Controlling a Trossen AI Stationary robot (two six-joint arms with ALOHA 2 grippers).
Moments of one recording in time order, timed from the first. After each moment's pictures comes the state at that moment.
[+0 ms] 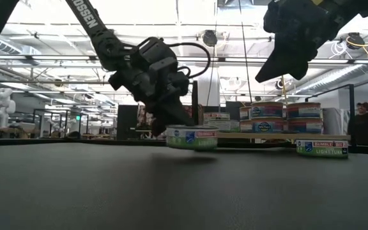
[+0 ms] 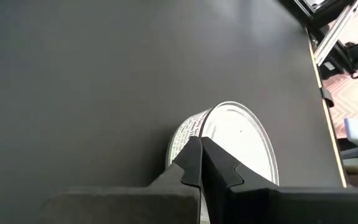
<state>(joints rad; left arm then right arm) 0.27 1.86 0.94 0.20 0.60 -0.33 0.21 1.19 0.71 -0.26 0.35 0.53</state>
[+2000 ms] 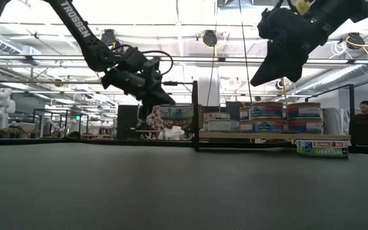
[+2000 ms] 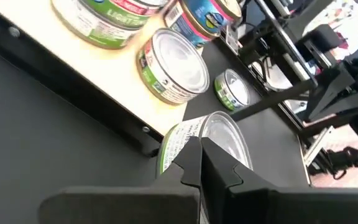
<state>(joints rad) 0.73 1.74 0.94 0.22 0.81 -0.36 0.12 1.19 0.71 -0.26 0.33 0.50</state>
